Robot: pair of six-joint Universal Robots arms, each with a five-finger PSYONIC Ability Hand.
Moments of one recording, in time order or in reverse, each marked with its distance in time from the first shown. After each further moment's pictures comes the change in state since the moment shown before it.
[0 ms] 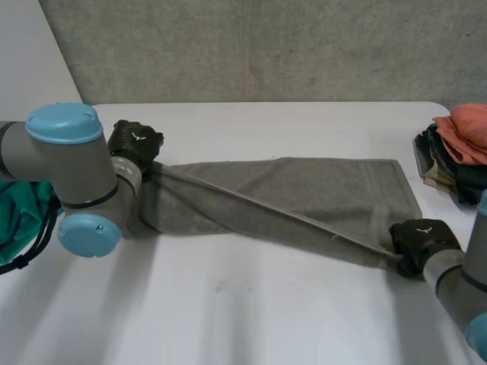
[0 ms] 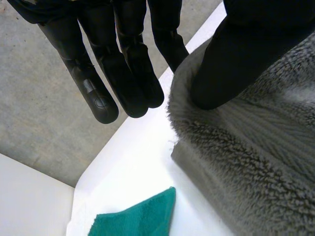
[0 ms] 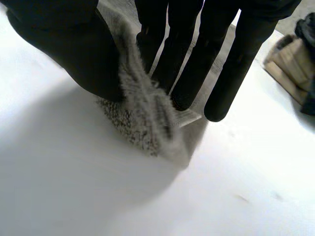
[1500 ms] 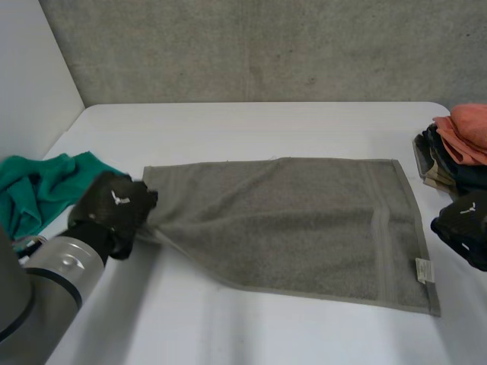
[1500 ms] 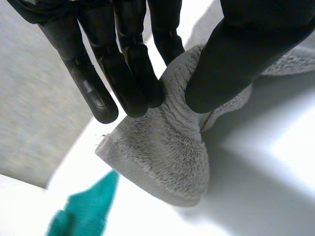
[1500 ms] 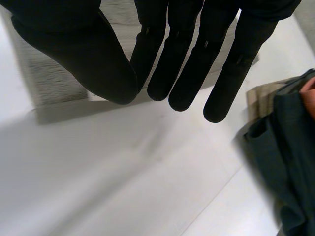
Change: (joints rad) left arm -0.049 0.607 -0.666 -0.049 0.092 0.042; right arm -0.226 -0.219 -0.245 0.674 -0.255 -0.669; left_hand 0.000 0.000 0.000 0.000 0.000; right_hand 0.006 0.008 0.024 0.028 0.038
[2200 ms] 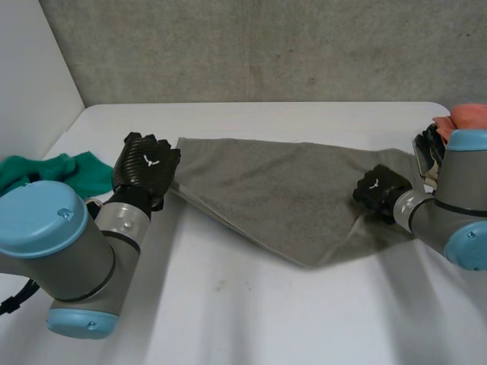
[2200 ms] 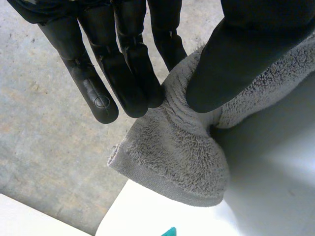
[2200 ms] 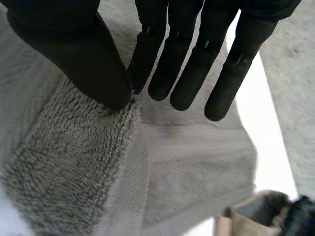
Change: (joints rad) left arm -0.048 -0.313 0.125 0.493 -0.058 0.033; right arm 0.245 0.577 -0.376 -0.460 -0.013 -0.046; left_hand 0.000 0.000 0.000 0.000 0.000; right_hand -0.033 -0.004 -0.026 -0.036 -0.047
